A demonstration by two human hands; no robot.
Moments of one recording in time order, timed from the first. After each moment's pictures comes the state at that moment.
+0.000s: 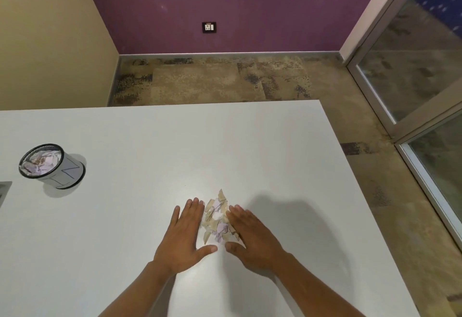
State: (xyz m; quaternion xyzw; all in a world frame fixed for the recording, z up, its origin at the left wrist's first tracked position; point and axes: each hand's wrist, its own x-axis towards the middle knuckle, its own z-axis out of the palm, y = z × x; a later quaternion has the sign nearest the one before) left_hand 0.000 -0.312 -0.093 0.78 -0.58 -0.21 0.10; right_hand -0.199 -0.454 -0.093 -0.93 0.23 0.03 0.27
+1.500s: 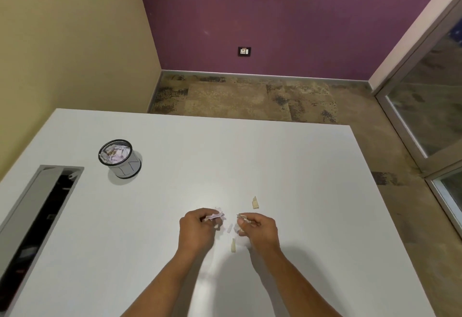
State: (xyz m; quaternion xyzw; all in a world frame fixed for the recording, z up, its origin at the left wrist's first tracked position) left_hand 0.017 -0.290 -0.004 0.80 -0.14 -0.32 0.49; right_hand -0.114 -0.396 -0.021 -0.52 0.50 -0.16 0.67
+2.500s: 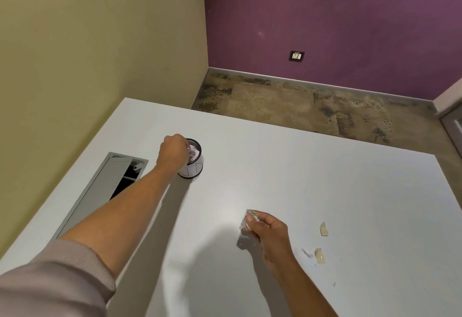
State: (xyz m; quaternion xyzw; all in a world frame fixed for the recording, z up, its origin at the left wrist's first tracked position) left_hand 0.316 -0.253 0.037 0.96 -0.15 -0.14 0.20; right_hand 0.026 -0.326 -0.013 -0.44 0.42 -0.15 0.78
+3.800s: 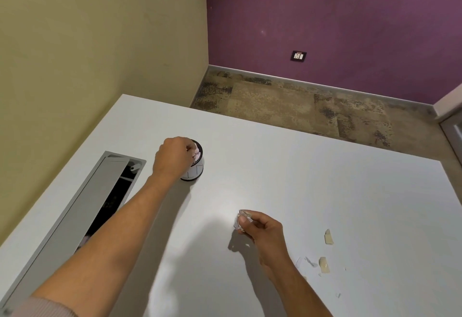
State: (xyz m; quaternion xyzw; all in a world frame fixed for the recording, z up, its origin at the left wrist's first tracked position) left_hand 0.302 -0.240 0.045 0.93 -0.23 -0.08 0.27; right_hand 0.048 -0.321 -0.002 -0.50 0.40 -0.13 0.76
